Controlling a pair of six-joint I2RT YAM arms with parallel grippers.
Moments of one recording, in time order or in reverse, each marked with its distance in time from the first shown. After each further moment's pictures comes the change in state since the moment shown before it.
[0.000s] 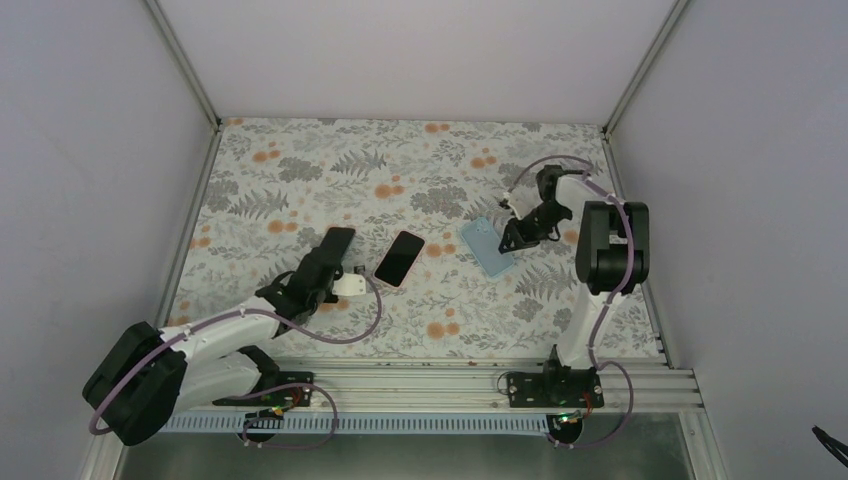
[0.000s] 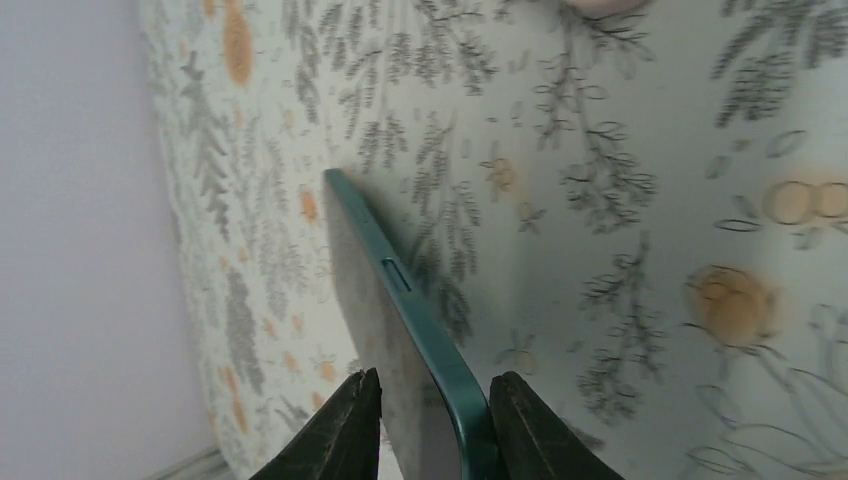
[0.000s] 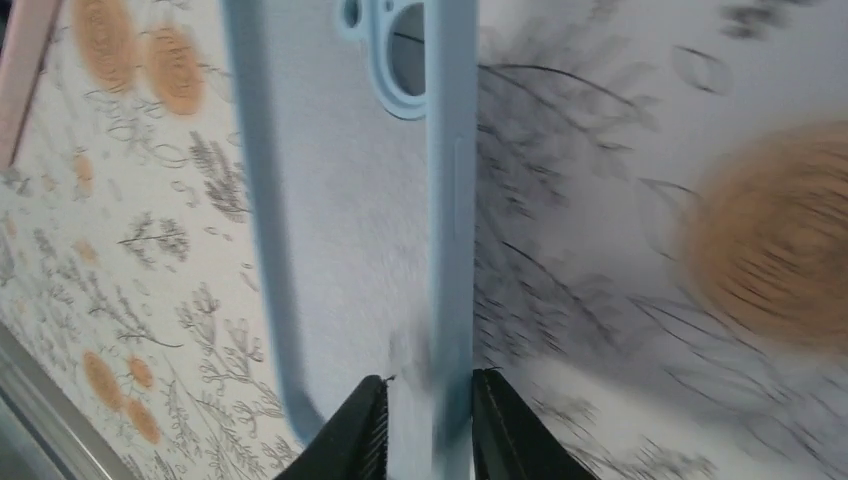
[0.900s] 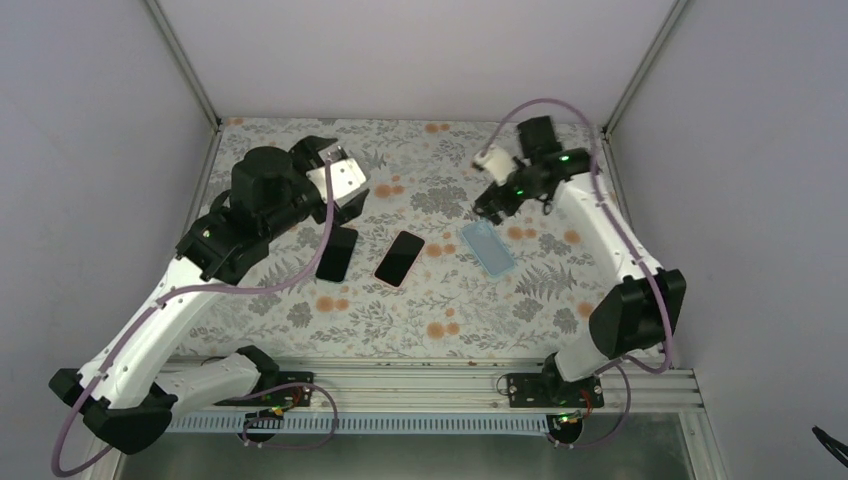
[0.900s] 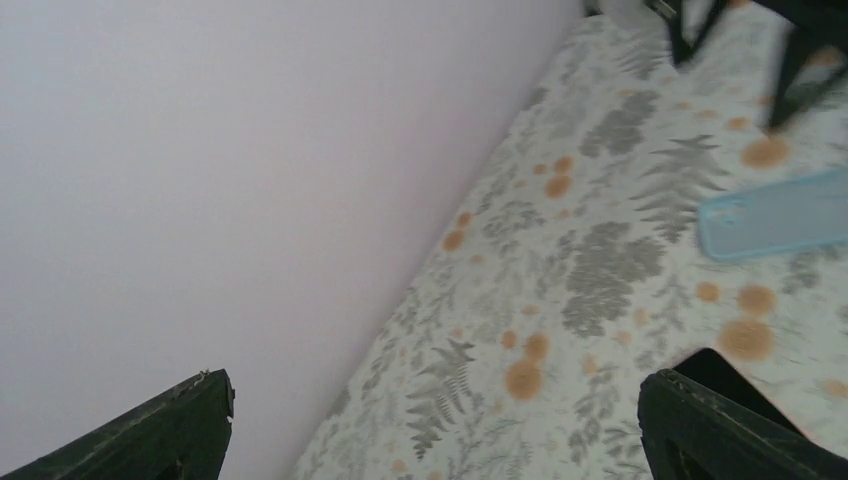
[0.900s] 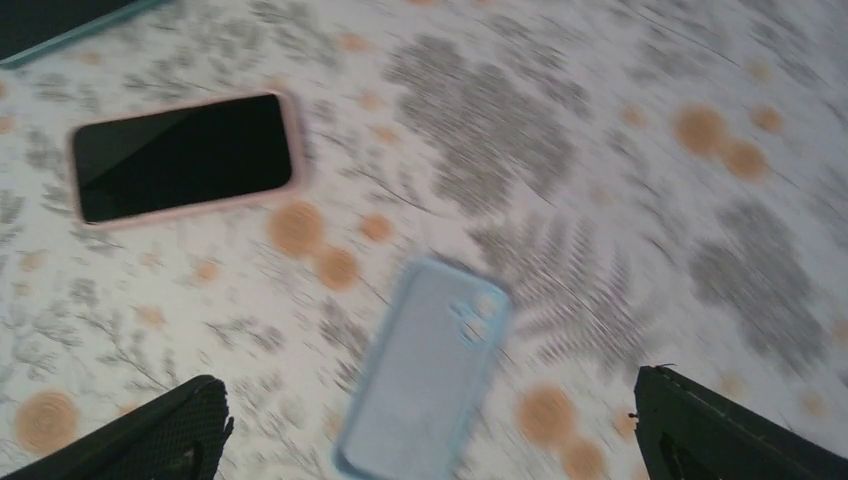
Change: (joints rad) left arm 0.036 -0.047 0.948 -0.601 0.355 -0.437; right arm 0.206 -0.406 0.226 -0.022 0.258 -0.101
